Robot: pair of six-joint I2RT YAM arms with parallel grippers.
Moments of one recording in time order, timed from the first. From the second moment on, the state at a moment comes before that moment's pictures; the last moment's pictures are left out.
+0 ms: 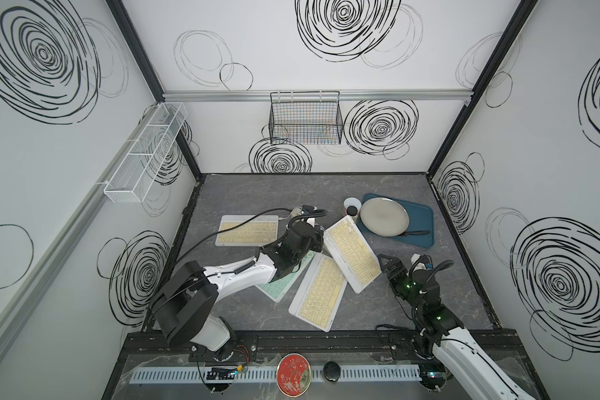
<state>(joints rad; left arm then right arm) -0.79 1.49 0.82 0.25 -0.26 -0.43 0.36 0.46 0.01 0.03 -0.04 1.17</state>
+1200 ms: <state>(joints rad) -0.72 1.53 1.06 0.13 0.20 0.05 0.02 1.12 0.40 0.49 -0.82 0.33</state>
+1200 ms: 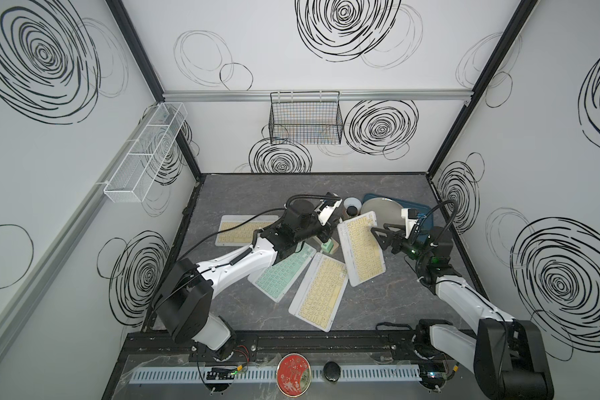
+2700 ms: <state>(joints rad) -0.69 1.45 1.07 0.09 0.24 0.11 -0.03 1.42 0.55 0.44 -1.12 0.31</state>
